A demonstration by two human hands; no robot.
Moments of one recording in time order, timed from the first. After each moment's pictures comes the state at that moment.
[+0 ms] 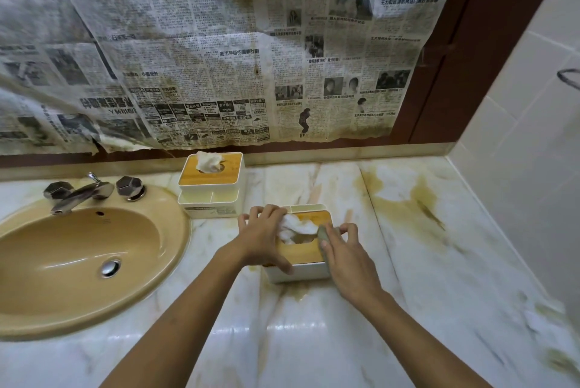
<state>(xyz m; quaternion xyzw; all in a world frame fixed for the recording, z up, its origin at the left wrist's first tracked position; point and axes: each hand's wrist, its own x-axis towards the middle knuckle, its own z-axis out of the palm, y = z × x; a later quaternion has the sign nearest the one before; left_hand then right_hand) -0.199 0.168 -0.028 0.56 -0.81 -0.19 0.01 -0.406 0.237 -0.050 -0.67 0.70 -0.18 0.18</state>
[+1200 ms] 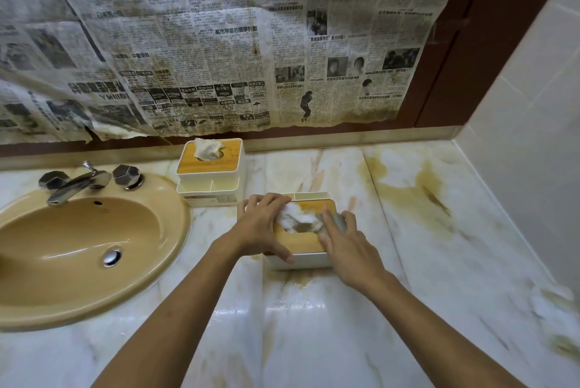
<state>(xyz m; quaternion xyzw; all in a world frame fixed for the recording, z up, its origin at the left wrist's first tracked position) -0.188 0.163 -0.032 0.53 -0.82 -0.22 0.06 -0.402 0.229 -0.049 -0.70 0.69 -0.05 0.19</state>
